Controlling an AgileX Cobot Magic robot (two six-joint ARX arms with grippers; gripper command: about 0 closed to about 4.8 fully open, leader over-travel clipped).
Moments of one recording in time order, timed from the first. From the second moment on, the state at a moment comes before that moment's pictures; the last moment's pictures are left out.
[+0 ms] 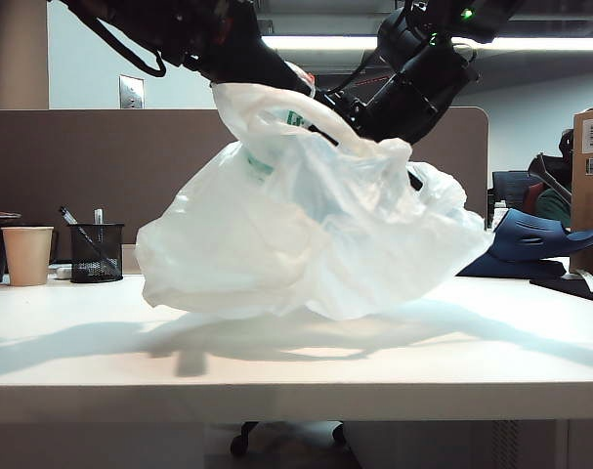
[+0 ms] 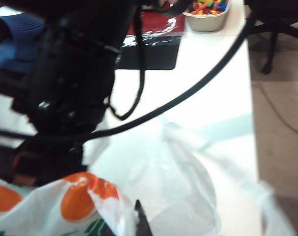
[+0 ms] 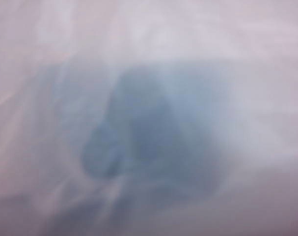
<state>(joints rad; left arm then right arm) -0.49 1.51 1.18 -0.18 0.69 0.59 0.39 1.98 1.65 -0.47 -0.53 0.23</state>
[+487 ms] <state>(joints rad) -0.49 1.51 1.18 -0.07 0.56 0.59 0.40 2.03 1.65 -0.55 -0.54 0.24</state>
